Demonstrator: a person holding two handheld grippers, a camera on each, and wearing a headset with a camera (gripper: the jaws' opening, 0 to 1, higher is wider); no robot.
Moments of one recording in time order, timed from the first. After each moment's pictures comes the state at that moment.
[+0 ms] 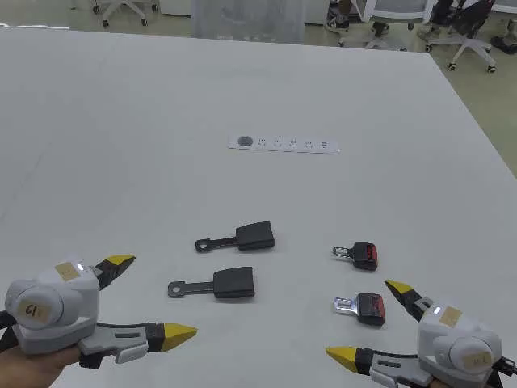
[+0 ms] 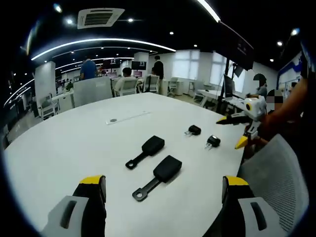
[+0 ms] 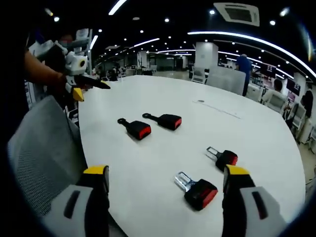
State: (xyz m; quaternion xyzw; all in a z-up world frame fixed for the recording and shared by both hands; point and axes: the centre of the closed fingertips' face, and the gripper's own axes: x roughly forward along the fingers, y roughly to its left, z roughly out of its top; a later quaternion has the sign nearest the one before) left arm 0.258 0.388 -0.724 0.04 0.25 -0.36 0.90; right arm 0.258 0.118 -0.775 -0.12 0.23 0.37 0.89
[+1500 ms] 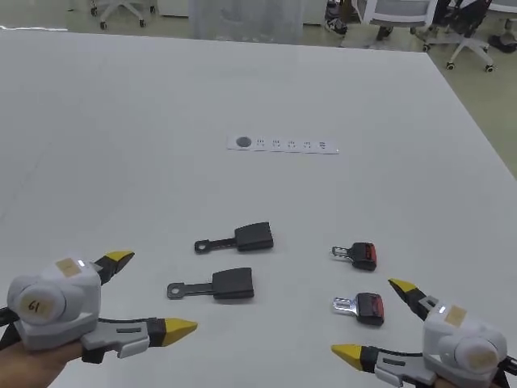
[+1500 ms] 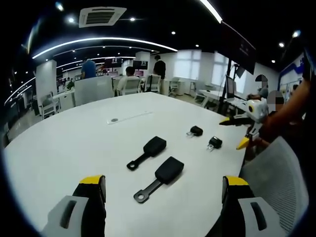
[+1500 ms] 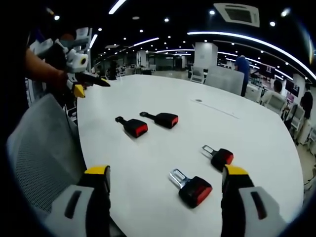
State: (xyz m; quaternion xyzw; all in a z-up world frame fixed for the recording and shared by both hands) left arm 0.259 0.385 -0.725 0.05 0.25 -0.36 0.90; right arm 0.252 0.105 -0.781 -0.12 0.24 0.36 0.89
